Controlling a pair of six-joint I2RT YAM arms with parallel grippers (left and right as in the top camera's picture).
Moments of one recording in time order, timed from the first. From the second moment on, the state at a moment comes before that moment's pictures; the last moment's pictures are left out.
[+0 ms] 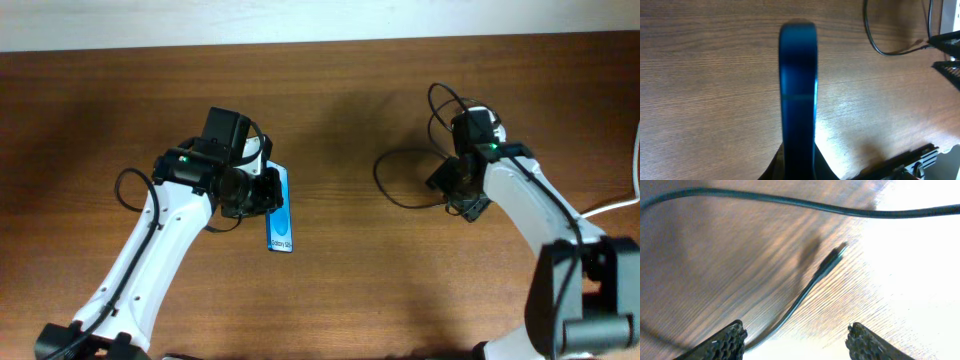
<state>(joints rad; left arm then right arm) -0.28 1.52 1.27 -1.01 0.36 -0.36 0.06 1.73 1.11 -0.80 0.05 0.90</state>
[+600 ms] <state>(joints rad) -0.28 1.52 1.27 -1.03 0.36 -0.36 0.06 1.68 1.14 -0.95 0.14 0.88</state>
